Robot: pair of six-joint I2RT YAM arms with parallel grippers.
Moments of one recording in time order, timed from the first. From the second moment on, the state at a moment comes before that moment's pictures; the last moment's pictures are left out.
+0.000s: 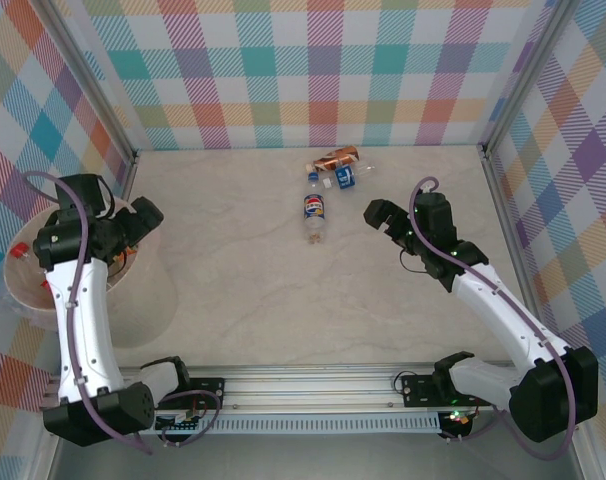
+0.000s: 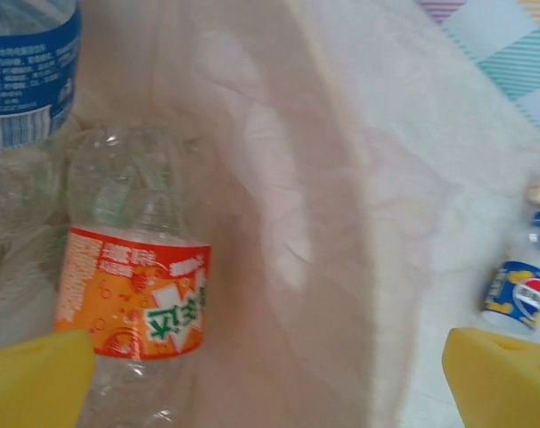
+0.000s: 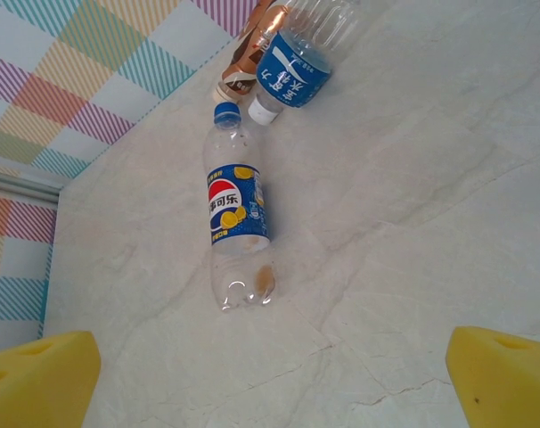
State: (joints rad) left arm 0.27 1.10 1.44 -1.22 0.08 -0.49; right arm 0.37 1.11 0.88 -0.34 -0.05 0.80
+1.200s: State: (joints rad) left arm -0.60 1.88 1.85 -0.85 -0.09 -0.62; right arm 0.37 0.92 0.81 -0.36 0.00 0.75
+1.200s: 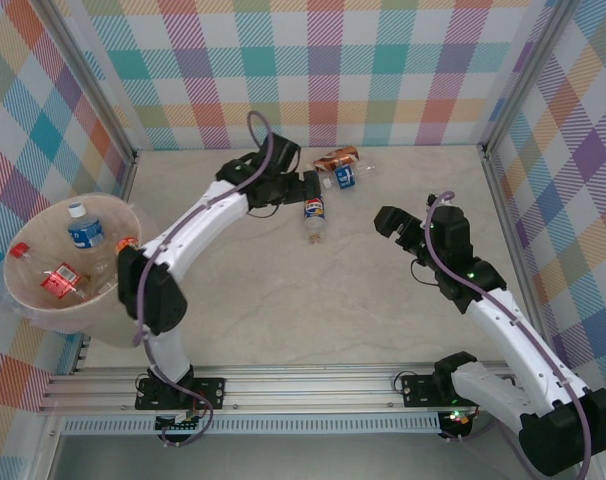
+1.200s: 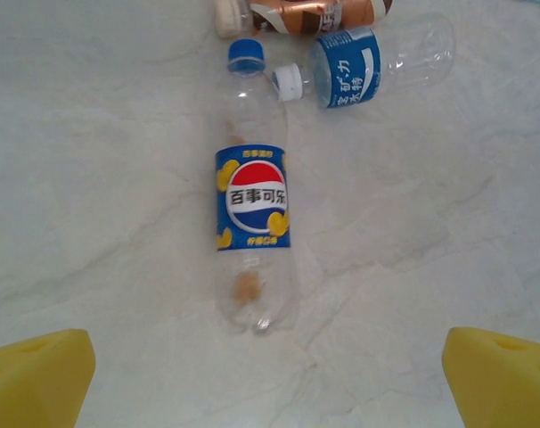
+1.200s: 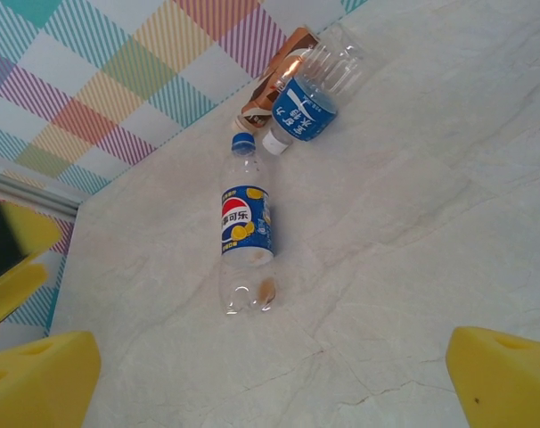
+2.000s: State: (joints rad) left arm -0.62 2.61 2.43 -0.89 -0.35 -0.56; right arm 0.37 0.87 0.81 -0.44 0.01 0.72
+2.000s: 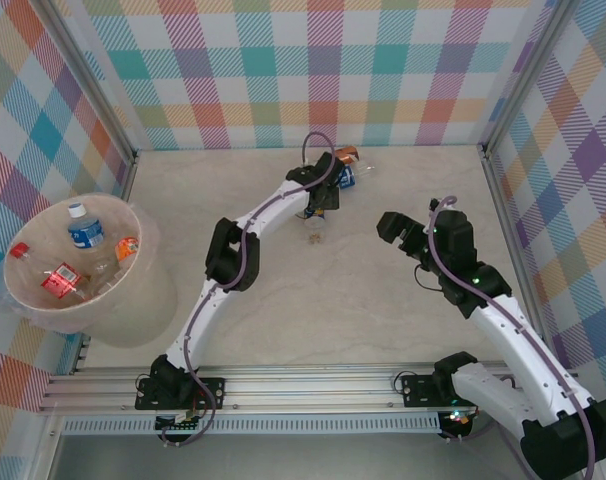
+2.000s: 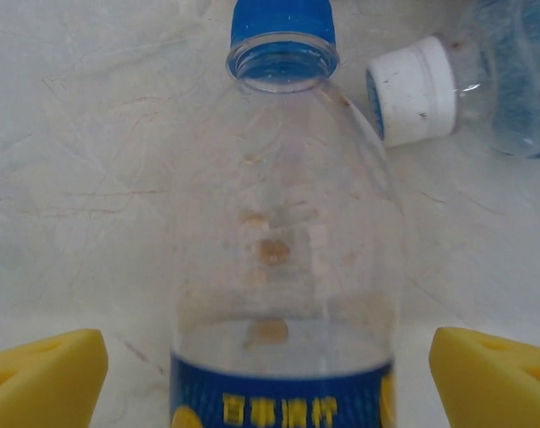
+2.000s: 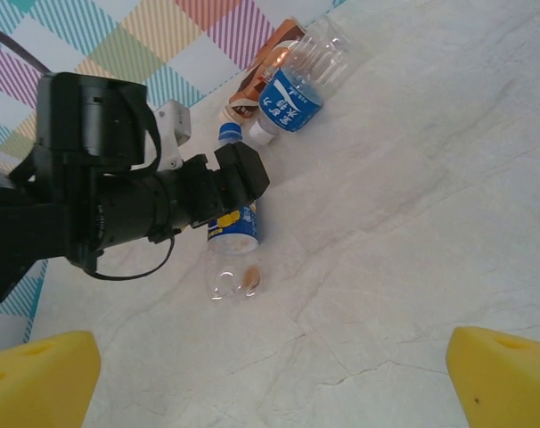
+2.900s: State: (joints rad) left arm -0.62 2.11 1.88 -0.76 -0.28 -0.52; right arm 0.37 0.83 0.75 -0.29 -0.21 0.61
